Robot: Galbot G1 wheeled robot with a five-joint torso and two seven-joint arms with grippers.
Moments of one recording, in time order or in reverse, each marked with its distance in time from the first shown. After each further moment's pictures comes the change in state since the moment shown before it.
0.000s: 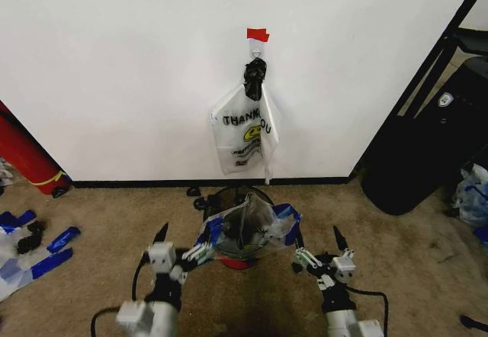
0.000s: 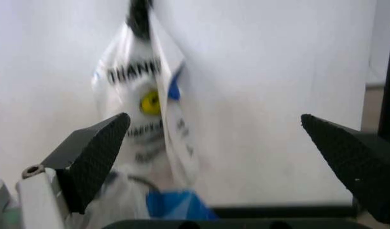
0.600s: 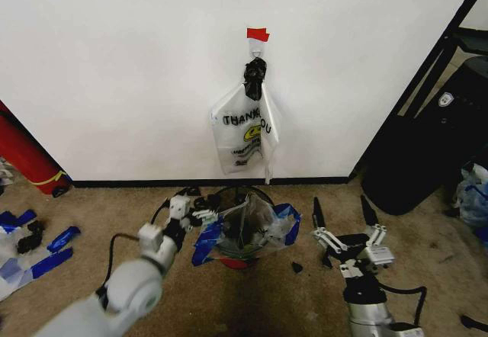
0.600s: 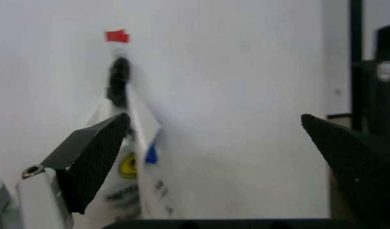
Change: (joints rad) left arm -0.602 0.207 0.287 0.351 -0.297 0.131 0.126; right arm -0.093 0.035 0.124 0.189 0.079 0.001 -0.027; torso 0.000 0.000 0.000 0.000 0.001
